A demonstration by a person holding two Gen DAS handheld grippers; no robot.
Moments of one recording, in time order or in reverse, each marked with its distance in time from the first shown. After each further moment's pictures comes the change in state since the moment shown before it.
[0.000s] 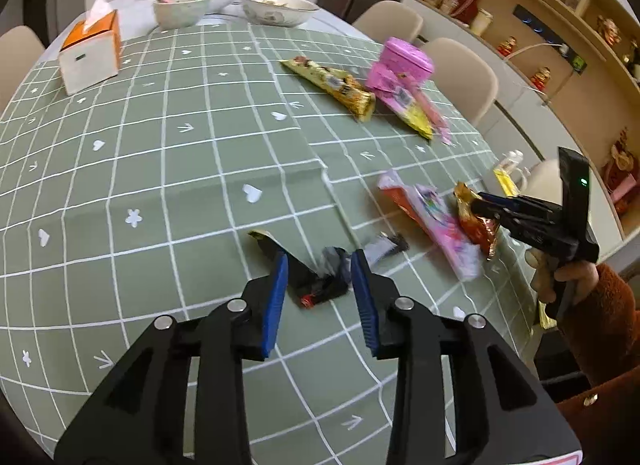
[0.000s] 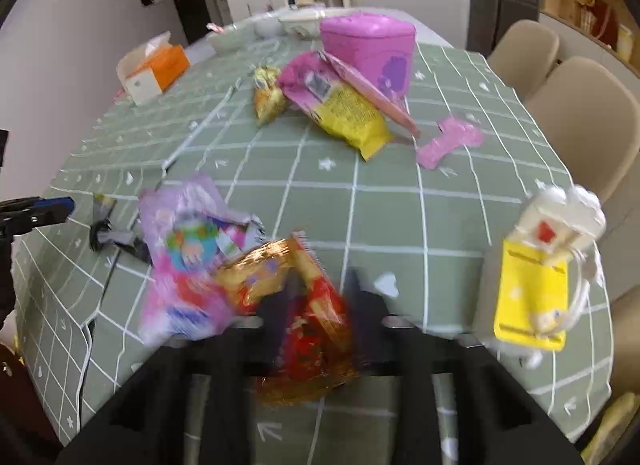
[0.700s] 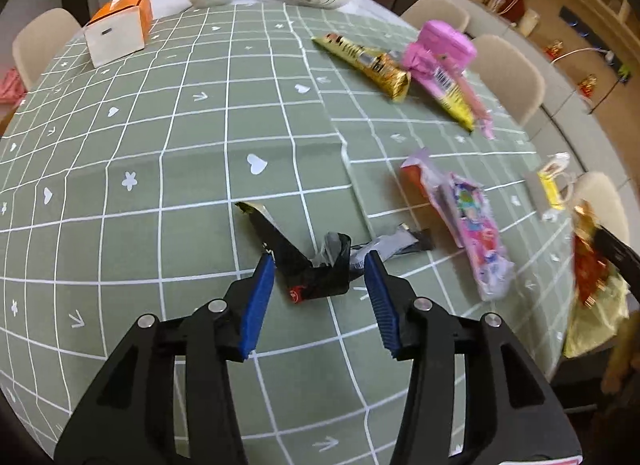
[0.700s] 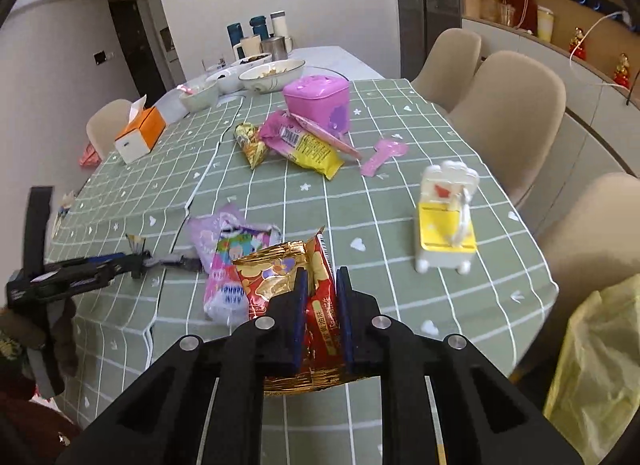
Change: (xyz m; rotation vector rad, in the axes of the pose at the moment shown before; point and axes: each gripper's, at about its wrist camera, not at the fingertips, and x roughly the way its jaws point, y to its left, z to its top) left arm 0.040 -0.023 -0.007 -0.107 0.034 0.213; right arm -0.106 0.026 -0.038 0.182 -0.143 -0.123
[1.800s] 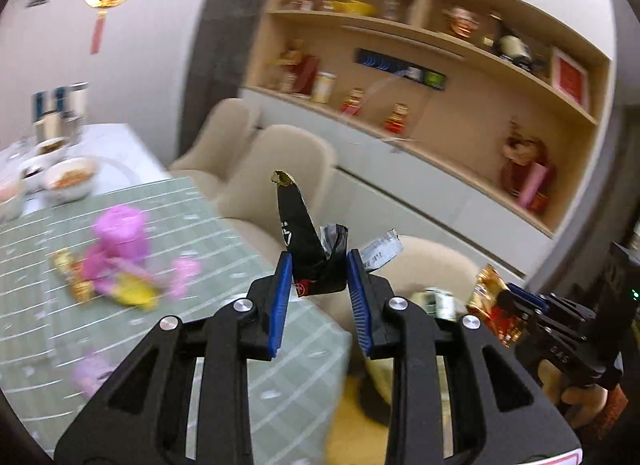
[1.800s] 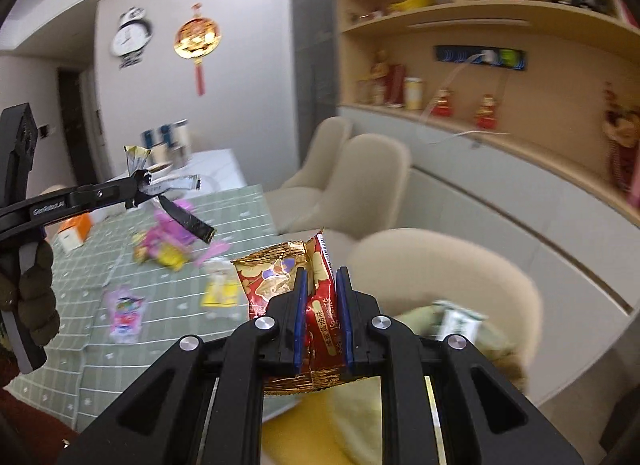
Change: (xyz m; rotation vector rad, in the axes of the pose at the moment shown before) left arm -0.132 -0.319 0.052 0.374 -0.386 -0.513; right arm -0.212 -0.184 -0.031 0.126 -0.352 -0.303
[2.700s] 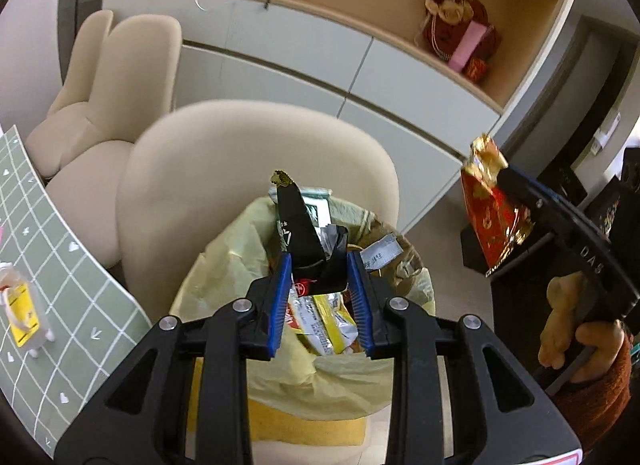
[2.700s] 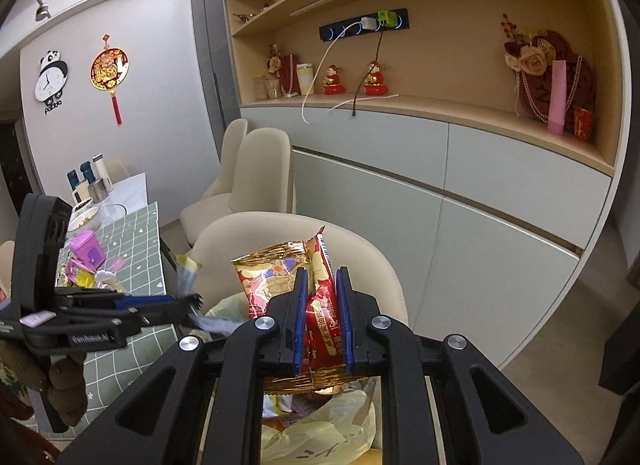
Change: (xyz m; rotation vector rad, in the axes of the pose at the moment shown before) left arm 0.196 -0.190 -0.074 0.154 0.450 -0.249; right arm -0.015 -0.185 -0.042 0.191 0.019 -0.174
